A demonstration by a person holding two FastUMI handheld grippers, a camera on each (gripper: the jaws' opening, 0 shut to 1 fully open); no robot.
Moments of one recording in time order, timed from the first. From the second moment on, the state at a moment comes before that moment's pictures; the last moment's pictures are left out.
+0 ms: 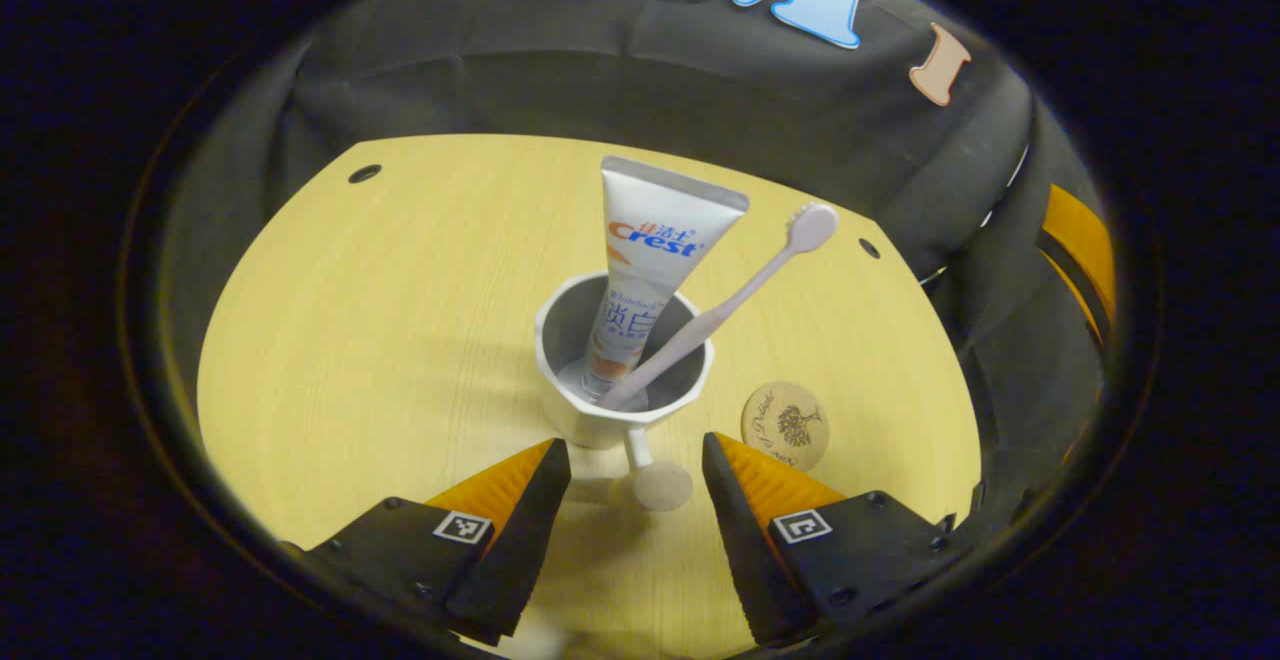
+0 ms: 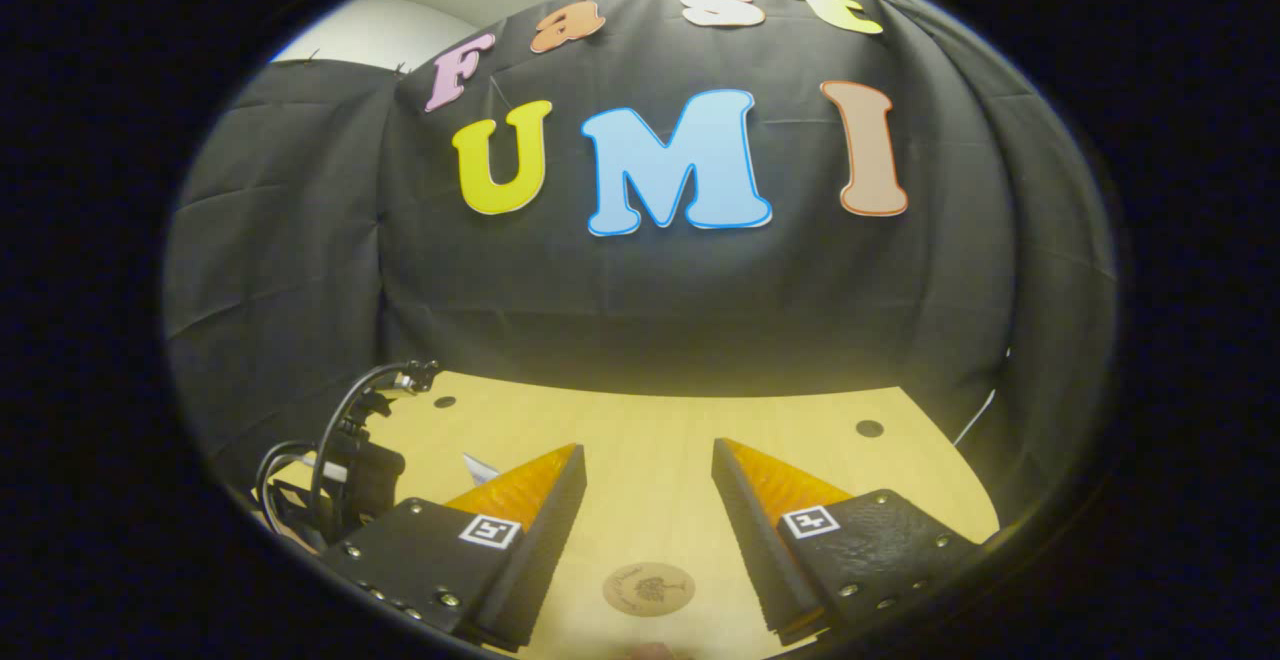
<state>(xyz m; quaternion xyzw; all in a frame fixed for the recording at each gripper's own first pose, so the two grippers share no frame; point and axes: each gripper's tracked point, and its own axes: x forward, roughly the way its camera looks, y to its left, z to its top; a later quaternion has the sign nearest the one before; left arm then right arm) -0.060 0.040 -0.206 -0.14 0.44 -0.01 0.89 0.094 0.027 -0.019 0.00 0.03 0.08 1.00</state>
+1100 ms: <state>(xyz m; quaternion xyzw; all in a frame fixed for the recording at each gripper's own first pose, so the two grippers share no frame) -0.053 0.042 -0.240 -0.06 0.53 0.04 0.84 0.081 -0.039 -0.048 0.03 0.08 0.04 1.00</state>
